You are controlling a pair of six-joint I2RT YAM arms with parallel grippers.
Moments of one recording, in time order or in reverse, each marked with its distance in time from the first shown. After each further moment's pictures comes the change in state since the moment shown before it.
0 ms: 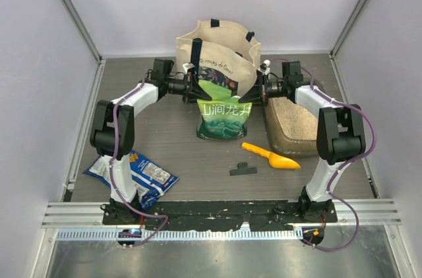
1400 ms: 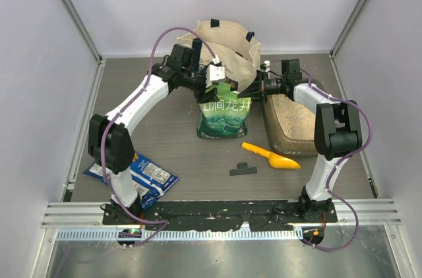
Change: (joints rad) left arm -0.222 -0.169 0.219 -0.468 -0.512 1.915; right arm 0.003 0.060 0.045 0.062 0.014 0.252
